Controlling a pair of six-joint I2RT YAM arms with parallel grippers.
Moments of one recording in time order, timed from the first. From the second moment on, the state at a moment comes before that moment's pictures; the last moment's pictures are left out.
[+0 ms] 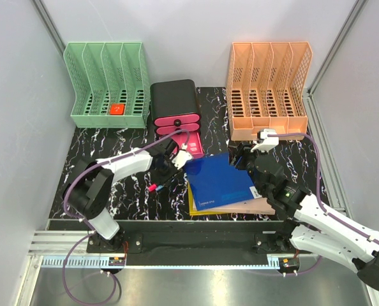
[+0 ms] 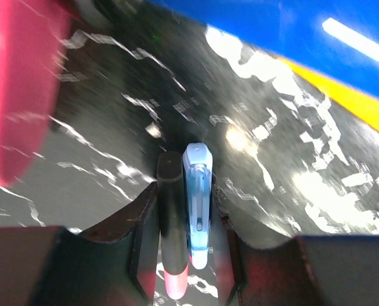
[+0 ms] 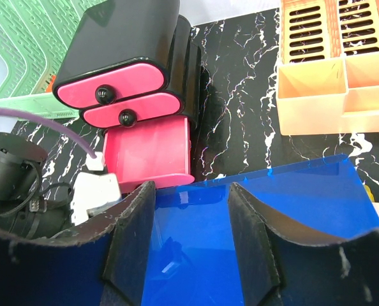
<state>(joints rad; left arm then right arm) -0.60 1.65 0.95 -0.55 0.15 0.33 0.84 0.82 0.64 0.00 0.57 0.48</state>
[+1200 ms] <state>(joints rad) -0.60 1.89 1.57 -0.70 0.06 0.72 0.84 0.82 0.61 0.01 0.57 0.49</state>
